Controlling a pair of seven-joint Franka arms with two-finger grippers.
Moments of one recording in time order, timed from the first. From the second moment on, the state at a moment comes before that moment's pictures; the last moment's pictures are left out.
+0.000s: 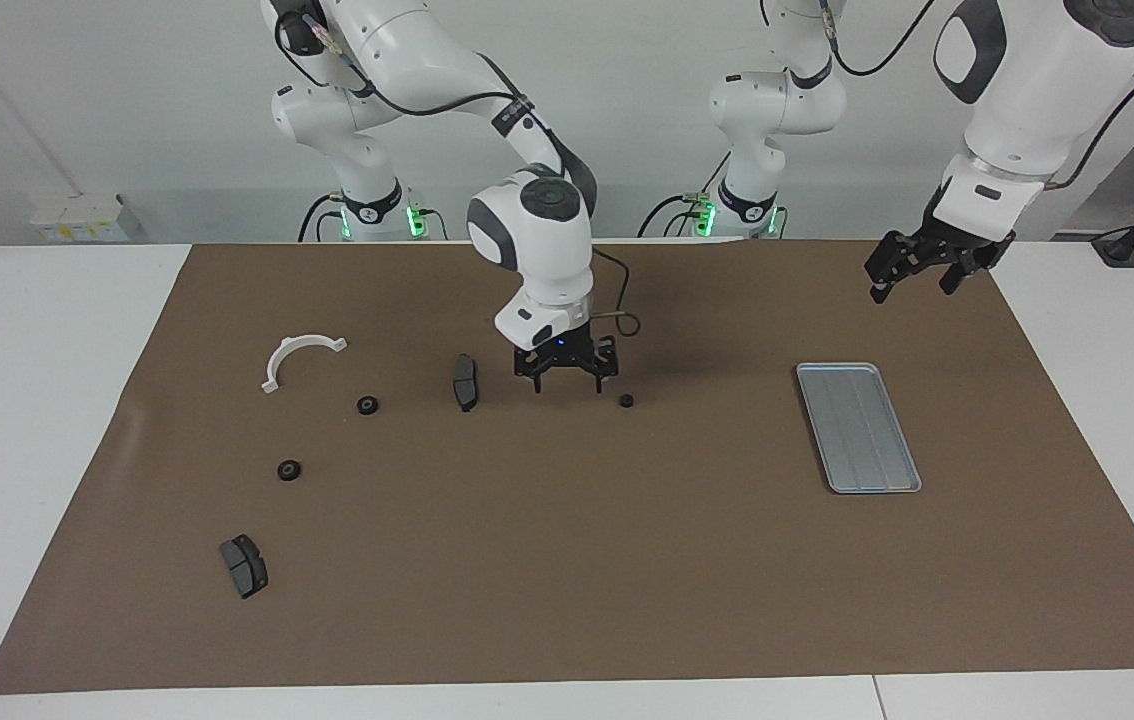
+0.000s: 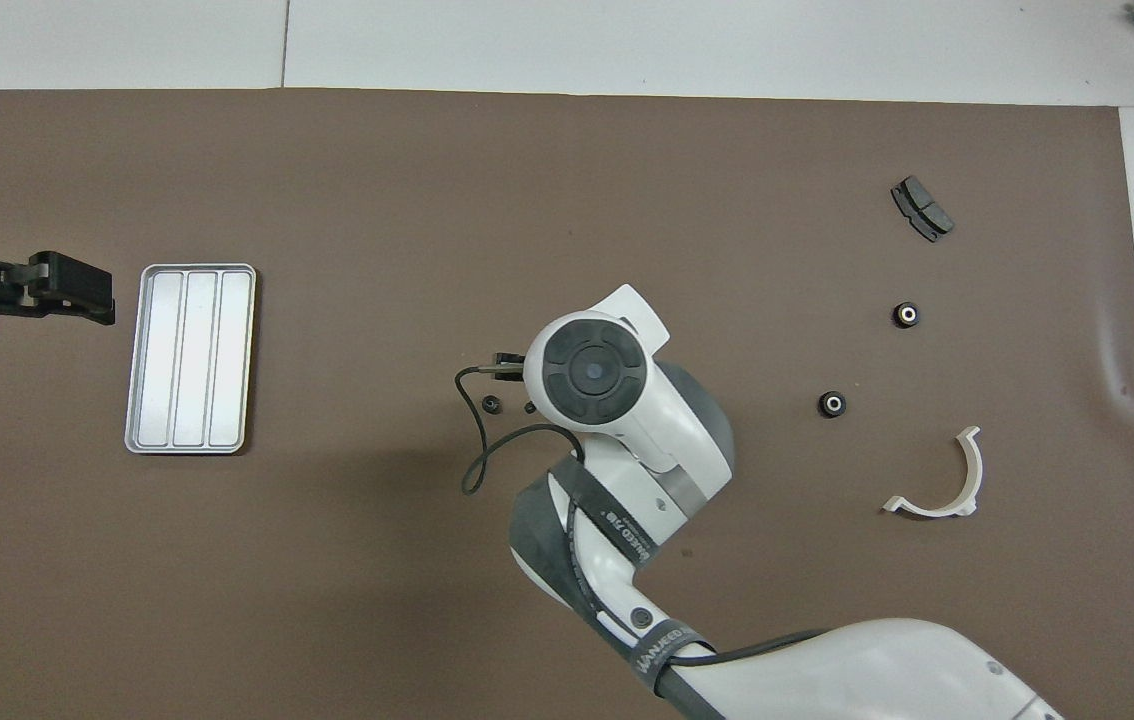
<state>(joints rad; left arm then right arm) -0.12 0.01 0.04 -1.58 0.02 1.55 -0.13 0.50 0.44 0.17 -1.70 -0.17 2.27 0.86</state>
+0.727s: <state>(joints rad) -0.09 -0.02 0.06 -1.67 0.02 1.68 -0.07 0.60 0.58 0.17 -1.60 -0.19 2.28 0.96</state>
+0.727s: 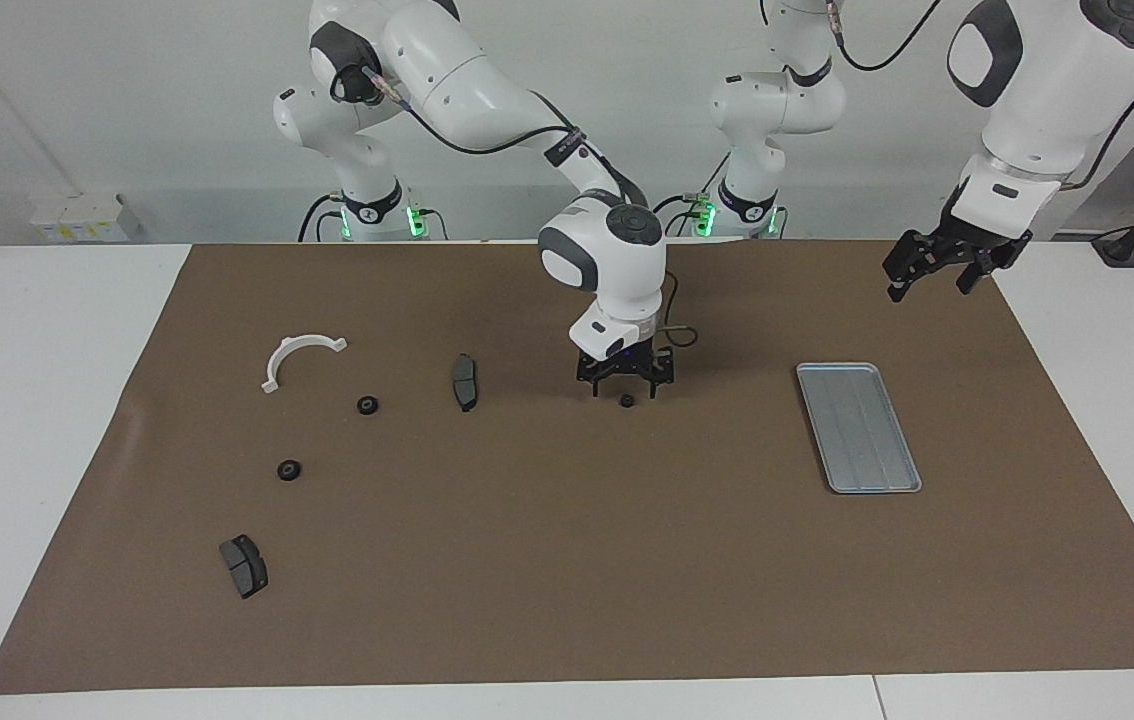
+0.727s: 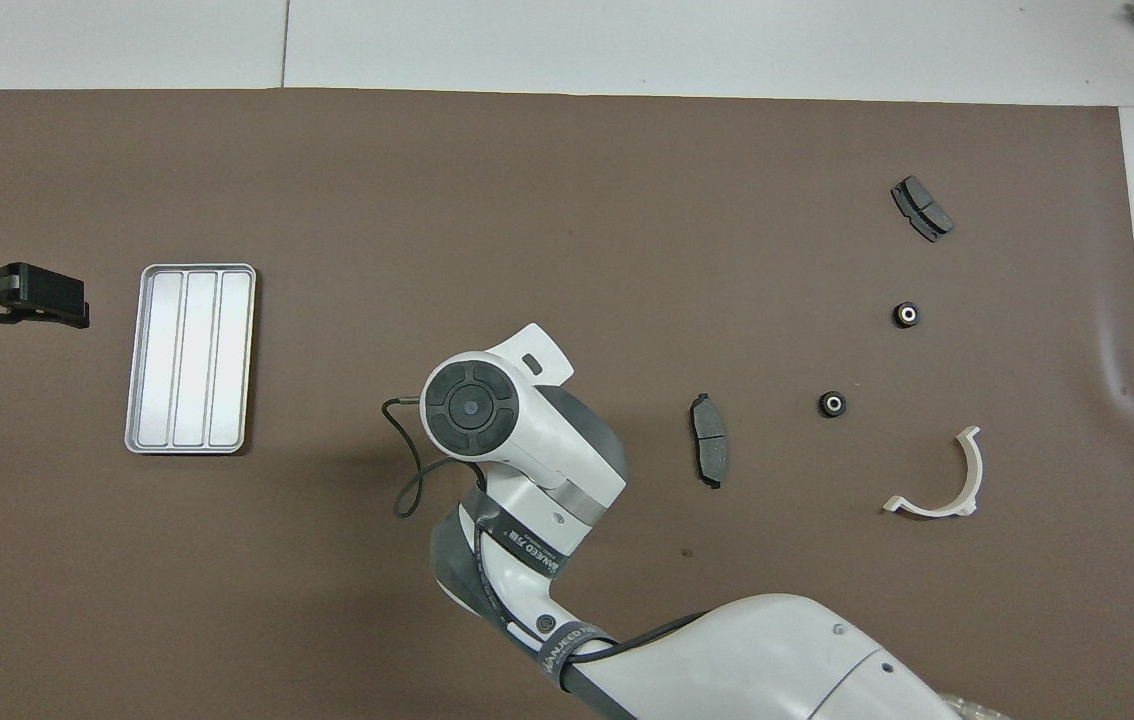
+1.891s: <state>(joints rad) -0.10 -0.06 0.04 -1.80 0.02 1.77 -0.06 0.53 0.58 0.15 -1.63 -0.24 2.35 0.96</state>
